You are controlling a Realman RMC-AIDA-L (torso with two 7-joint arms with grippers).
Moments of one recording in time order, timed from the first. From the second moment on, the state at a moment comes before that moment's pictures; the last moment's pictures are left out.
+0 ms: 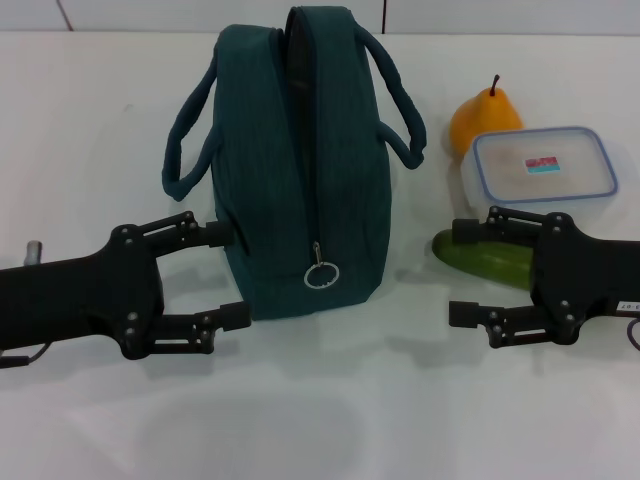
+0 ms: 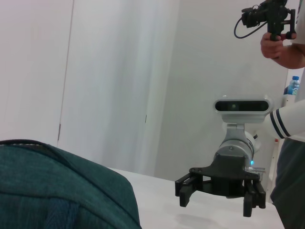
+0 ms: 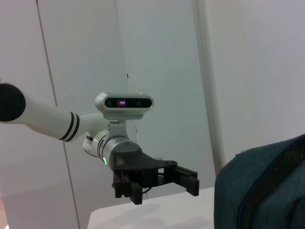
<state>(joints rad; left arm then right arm) -0.29 -2.00 0.84 0.66 1.69 1.87 -1.15 0.49 2.00 -1.13 -0.58 -1.55 -1.70 1.13</state>
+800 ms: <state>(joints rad) -0.30 -2.01 0.69 0.67 1.67 1.88 -1.21 0.48 2.00 -1.13 -0.57 -1.54 -1.70 1.13</state>
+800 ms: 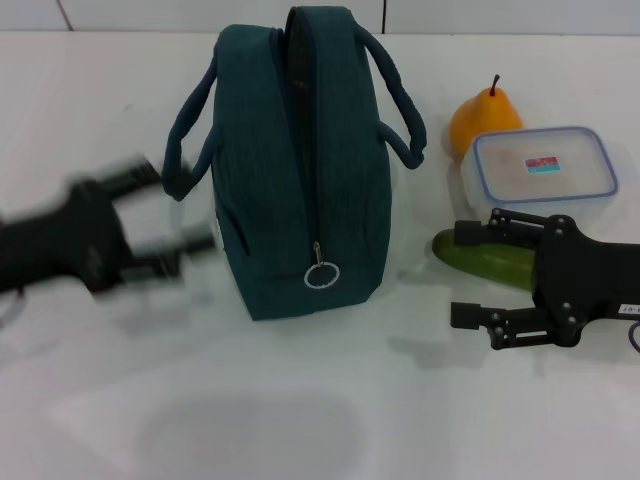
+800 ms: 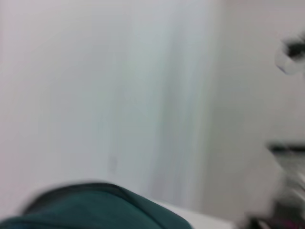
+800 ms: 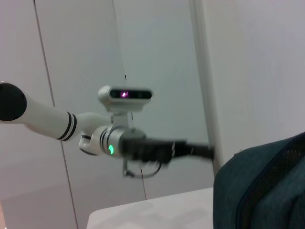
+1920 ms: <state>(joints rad) -0.54 -2.00 0.60 0.92 1.95 1.57 -2.28 0.40 1.98 -0.97 -0.58 -1.54 -1.81 1.09</state>
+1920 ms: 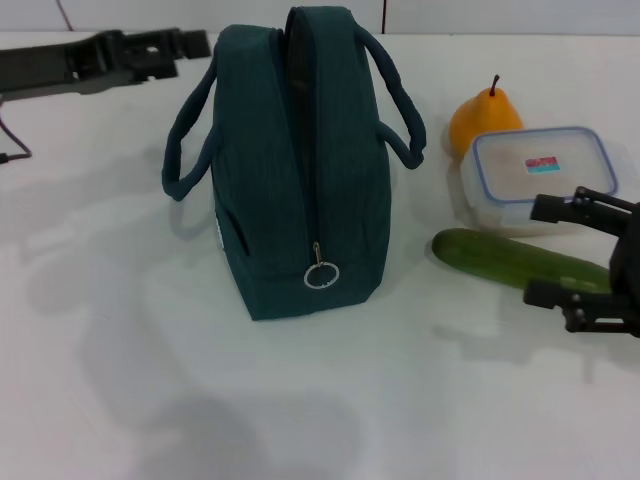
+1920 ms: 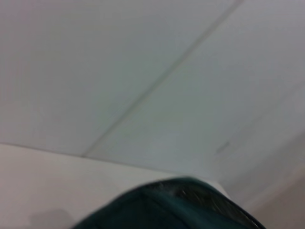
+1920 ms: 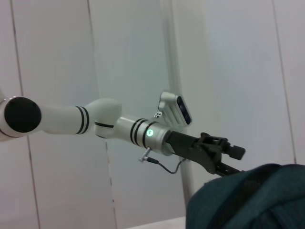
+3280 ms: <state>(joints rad) -0.50 -2.09 0.79 1.04 1.97 1.49 -2.21 0.39 1.97 -0.93 -0.57 -1.54 -1.76 1.10</state>
